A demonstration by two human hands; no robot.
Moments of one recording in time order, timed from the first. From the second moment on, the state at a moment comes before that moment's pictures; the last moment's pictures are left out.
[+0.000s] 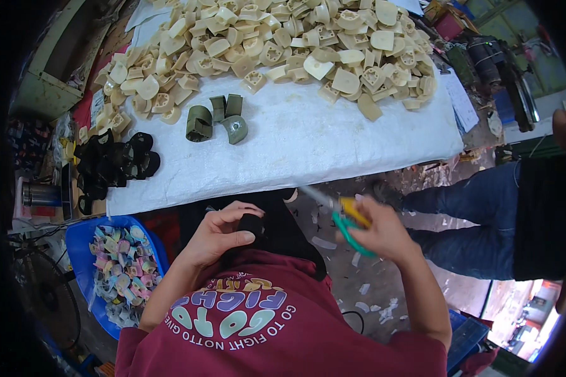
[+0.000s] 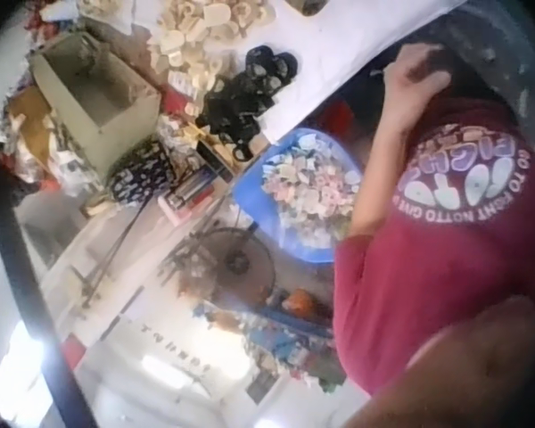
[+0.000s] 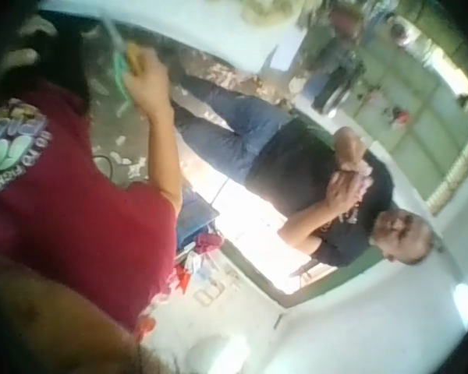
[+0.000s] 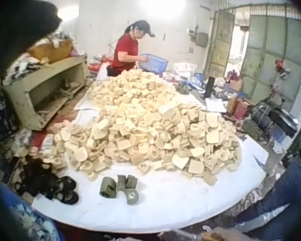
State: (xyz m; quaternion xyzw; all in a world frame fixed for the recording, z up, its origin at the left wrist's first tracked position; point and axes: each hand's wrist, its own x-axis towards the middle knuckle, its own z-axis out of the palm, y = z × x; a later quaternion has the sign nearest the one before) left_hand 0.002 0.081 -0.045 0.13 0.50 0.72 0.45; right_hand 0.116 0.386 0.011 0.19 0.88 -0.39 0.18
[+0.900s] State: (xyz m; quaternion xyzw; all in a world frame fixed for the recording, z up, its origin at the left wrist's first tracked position) left_hand -0.016 0.054 -0.013 0.31 0.77 0.56 0.01; right_hand 0.010 0.233 0.028 -0.10 0.86 -0.50 0.02
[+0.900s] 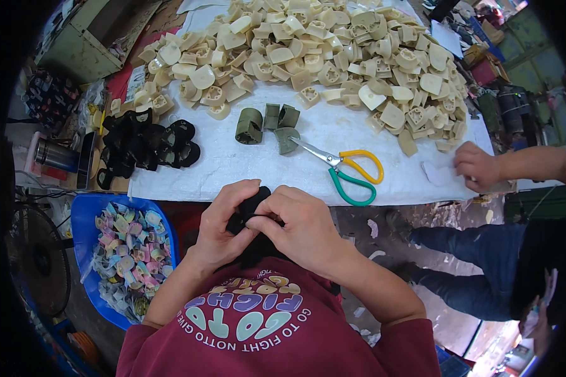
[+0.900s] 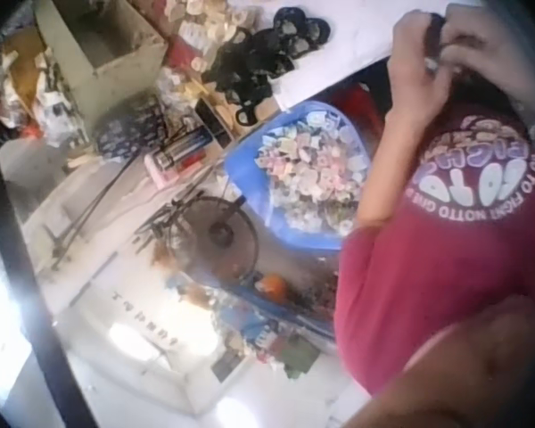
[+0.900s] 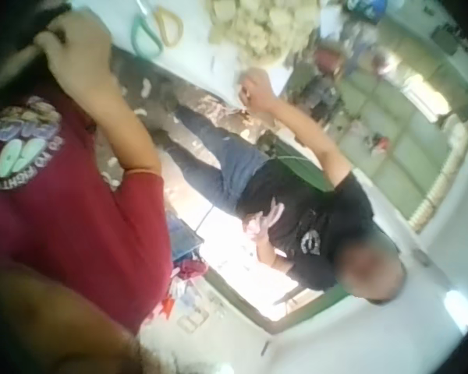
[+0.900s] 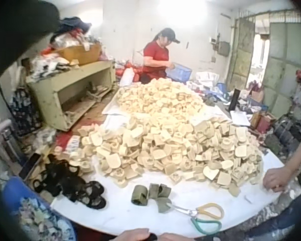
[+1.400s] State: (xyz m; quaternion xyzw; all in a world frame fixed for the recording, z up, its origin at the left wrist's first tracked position) left_hand -0.014 0.064 -0.010 0.20 0.57 0.79 0.12; right_hand 0.014 0.241 0.017 -0.06 0.82 -0.57 -0.06
